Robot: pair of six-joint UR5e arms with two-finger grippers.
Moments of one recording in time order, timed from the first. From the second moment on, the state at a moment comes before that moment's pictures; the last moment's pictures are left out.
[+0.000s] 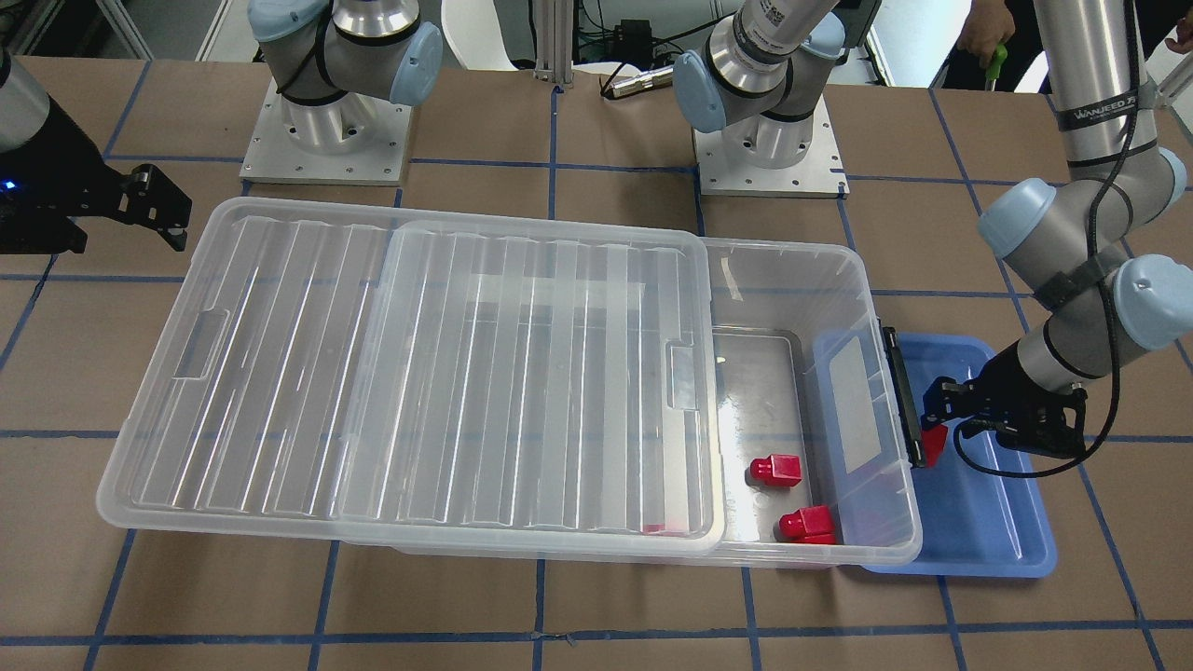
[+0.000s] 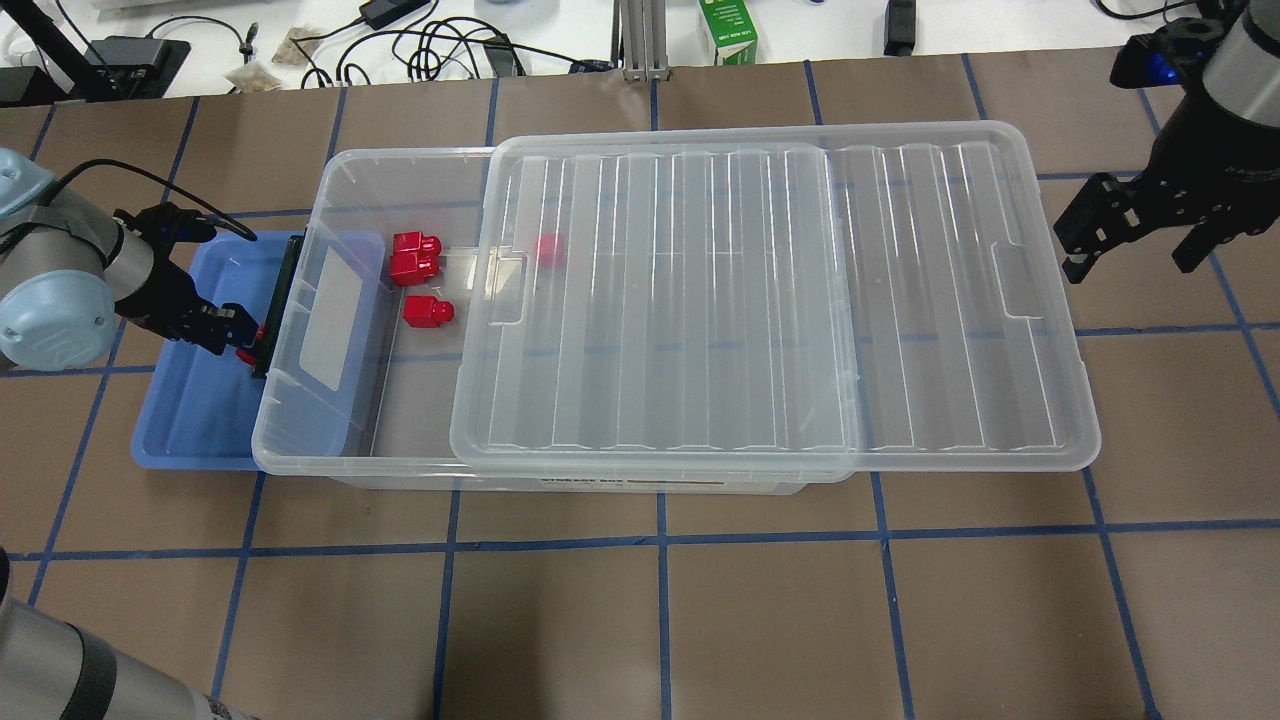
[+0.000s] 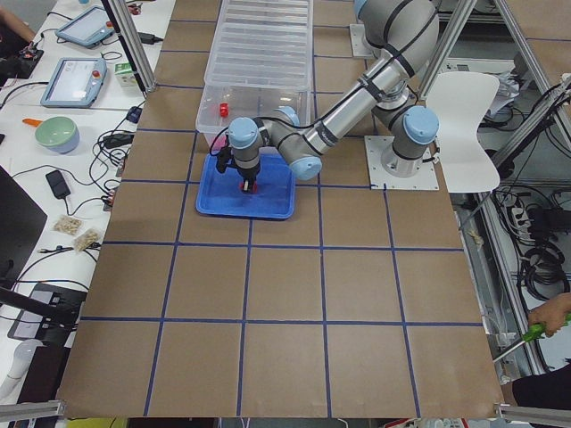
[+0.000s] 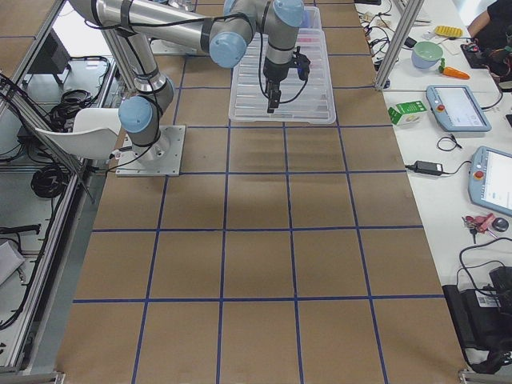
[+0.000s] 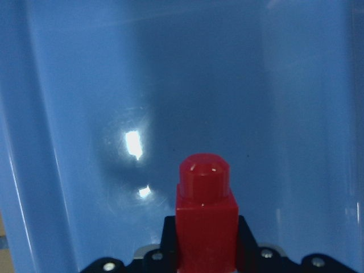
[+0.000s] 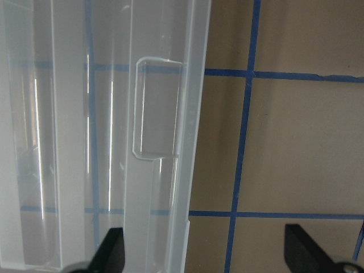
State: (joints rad) left arm -1.05 -1.95 -1.85 -0.95 1.49 0.67; right arm 1.27 -1.59 1.67 -1.56 -1.63 -0.35
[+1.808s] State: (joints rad) left arm -1.59 -1.58 -1.53 -1.56 1.60 0.10; right arm 1.17 -1.45 1.67 -1.69 -1.64 -0.38
